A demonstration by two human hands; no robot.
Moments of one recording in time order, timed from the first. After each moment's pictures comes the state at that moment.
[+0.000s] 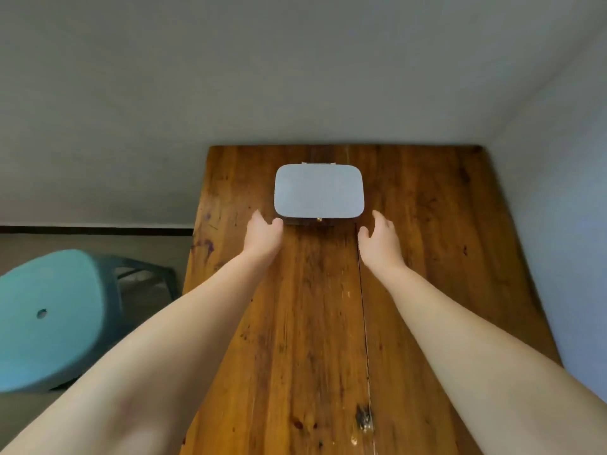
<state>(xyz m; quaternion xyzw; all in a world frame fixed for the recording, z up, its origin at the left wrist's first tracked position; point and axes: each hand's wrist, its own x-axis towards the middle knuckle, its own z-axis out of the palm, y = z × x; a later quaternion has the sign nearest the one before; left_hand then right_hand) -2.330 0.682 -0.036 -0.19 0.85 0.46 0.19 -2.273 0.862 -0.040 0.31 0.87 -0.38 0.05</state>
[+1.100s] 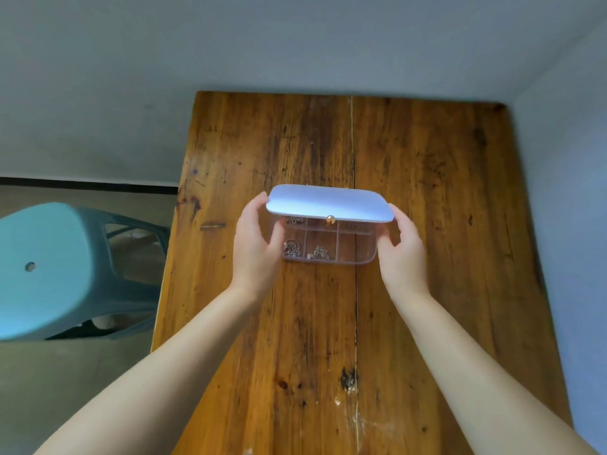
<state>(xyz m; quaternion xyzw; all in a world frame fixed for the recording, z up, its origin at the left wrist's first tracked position) -2.237 0.675 -0.043 -0.02 0.86 0.51 0.01 -2.195 0.873 -0.044 0.28 0.80 -0.52 -0.06</state>
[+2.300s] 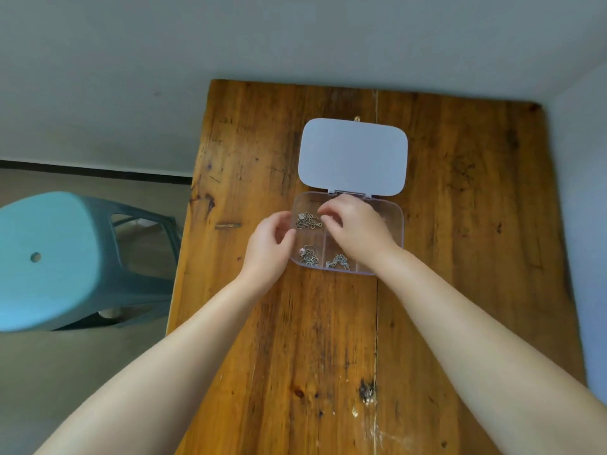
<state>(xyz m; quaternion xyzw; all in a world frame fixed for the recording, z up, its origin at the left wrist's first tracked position) -2.264 0.652 -0.091 -0.04 0.86 0.49 0.14 -2.272 0.822 -0.050 -0.03 0.95 -0.31 0.09</state>
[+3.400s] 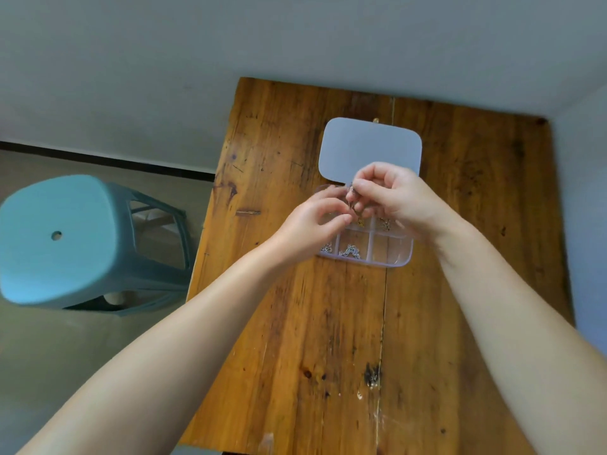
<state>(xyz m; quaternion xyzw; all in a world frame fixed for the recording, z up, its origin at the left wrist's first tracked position) -2.262 0.665 -0.014 0.14 0.81 0.52 0.21 -2.272 0.837 0.026 0.03 0.73 -0.65 0.22</state>
